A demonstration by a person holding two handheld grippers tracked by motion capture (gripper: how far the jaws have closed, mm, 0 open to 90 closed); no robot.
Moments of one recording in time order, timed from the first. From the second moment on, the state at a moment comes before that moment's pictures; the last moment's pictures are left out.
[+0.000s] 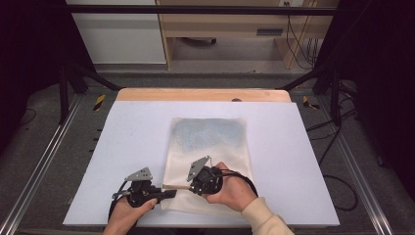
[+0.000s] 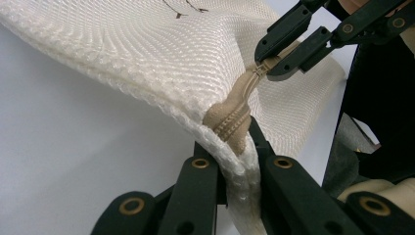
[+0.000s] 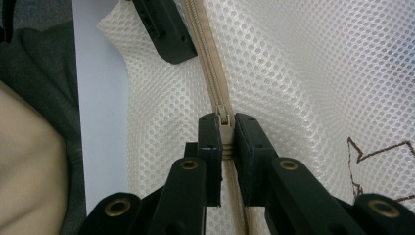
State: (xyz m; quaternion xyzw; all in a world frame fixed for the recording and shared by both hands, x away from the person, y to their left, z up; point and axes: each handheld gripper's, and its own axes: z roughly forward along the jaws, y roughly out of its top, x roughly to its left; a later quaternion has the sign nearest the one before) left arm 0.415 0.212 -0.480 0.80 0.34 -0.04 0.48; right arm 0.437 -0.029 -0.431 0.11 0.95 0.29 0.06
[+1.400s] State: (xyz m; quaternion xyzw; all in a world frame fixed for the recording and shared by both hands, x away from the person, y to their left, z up) left arm 0.412 0.205 -0.478 0.81 0.33 -0.04 0.48; right arm 0.429 -0.062 -0.436 0.13 0.93 0.33 0.06
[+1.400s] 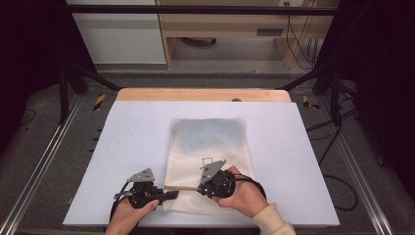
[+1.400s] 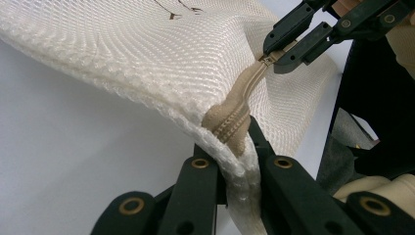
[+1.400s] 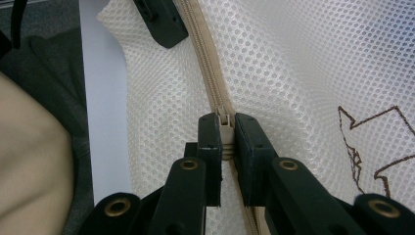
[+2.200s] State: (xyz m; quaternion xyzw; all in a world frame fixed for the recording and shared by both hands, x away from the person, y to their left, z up) left arm 0.412 0.204 -0.478 0.81 0.33 -0.04 0.49; right arm 0.427 -0.076 -0.433 0.14 0.93 0.33 0.06
